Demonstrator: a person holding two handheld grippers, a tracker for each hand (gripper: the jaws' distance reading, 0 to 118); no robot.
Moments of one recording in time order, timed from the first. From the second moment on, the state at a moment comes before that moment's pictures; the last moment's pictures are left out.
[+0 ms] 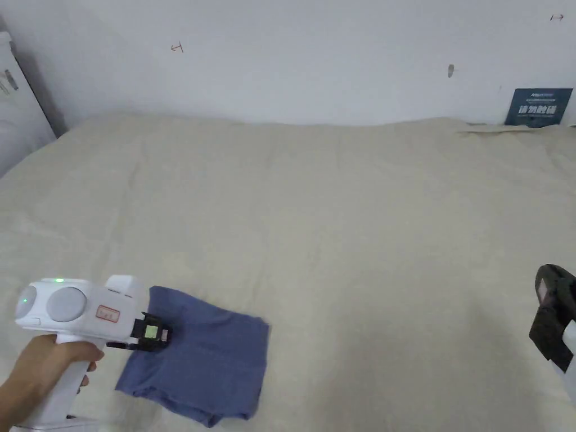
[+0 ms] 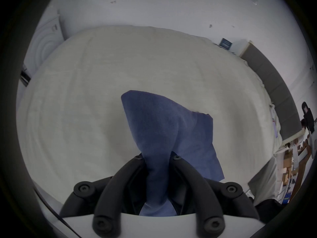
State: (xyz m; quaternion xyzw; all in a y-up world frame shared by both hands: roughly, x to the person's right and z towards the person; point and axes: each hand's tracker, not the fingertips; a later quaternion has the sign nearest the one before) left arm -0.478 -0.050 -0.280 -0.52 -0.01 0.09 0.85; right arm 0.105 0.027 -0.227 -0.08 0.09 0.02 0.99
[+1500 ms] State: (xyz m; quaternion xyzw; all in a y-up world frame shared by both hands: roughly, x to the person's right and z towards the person) left arm -0.470 0.097 -0.236 -0.24 0.13 0.02 0.96; right arm 0.118 0.054 -0.235 -0.08 0.09 0.04 0.99
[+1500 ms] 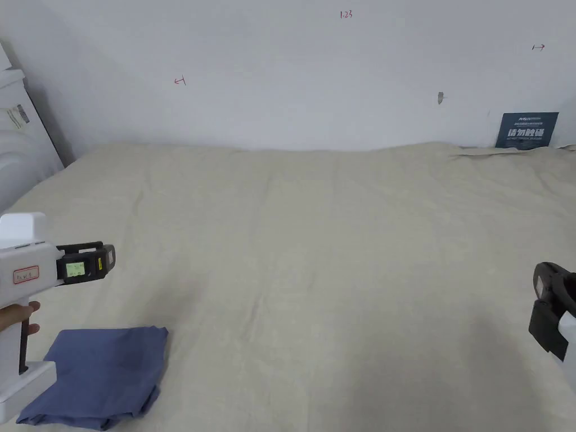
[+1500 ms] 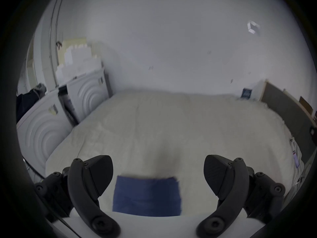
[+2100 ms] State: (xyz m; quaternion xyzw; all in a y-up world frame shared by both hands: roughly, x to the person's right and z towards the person) left arm -0.284 0.076 -0.218 -0.05 0.12 -0.02 0.99; right arm 0.154 0.068 -0.220 -0.05 0.07 0.04 1.00
